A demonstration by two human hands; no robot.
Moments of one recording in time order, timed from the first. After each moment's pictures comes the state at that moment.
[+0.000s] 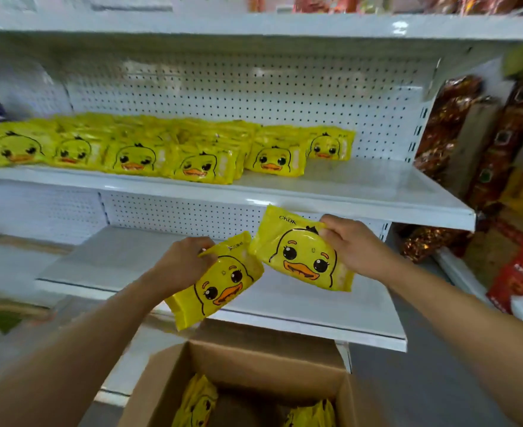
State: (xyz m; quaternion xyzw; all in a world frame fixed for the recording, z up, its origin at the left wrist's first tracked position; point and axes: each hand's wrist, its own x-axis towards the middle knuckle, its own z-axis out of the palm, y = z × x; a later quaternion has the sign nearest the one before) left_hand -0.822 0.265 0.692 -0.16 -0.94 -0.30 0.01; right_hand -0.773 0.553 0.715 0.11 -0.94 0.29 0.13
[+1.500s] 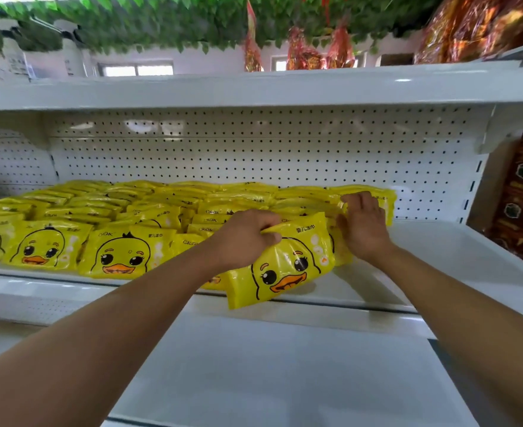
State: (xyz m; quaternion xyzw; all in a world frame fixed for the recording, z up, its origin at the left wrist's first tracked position) left_hand -1.010 0.322 0.828 -0.34 -0.89 -0.30 0.07; right_hand -1.032 0.565 0.788 -0.07 -0.94 0.09 0.31
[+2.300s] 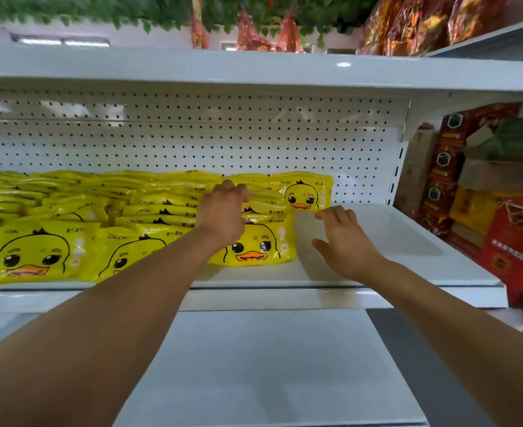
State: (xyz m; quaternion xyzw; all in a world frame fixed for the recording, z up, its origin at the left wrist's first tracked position) left_hand -1.054 0.408 0.801 -0.28 -0.91 -0.16 0.25; right_hand -0.940 0.598 0.774 -0.07 -0.97 0.06 0.22
